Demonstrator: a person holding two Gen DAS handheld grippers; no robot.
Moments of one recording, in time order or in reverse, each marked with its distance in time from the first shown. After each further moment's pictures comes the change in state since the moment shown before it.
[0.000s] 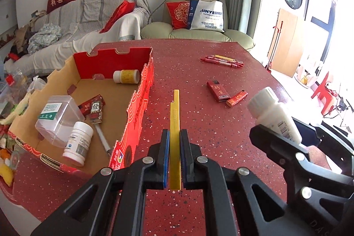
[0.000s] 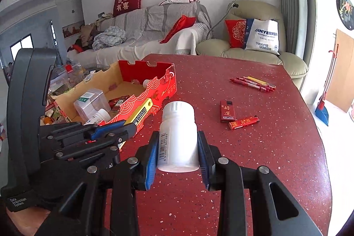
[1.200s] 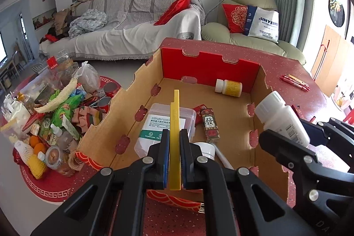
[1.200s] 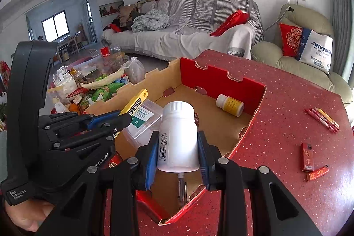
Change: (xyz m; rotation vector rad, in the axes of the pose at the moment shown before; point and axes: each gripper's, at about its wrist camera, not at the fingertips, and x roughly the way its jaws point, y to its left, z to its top) left arm 0.010 0.169 0.021 -0.141 0.029 0.235; right arm 0.105 0.127 0.064 -0.168 0.088 0.207
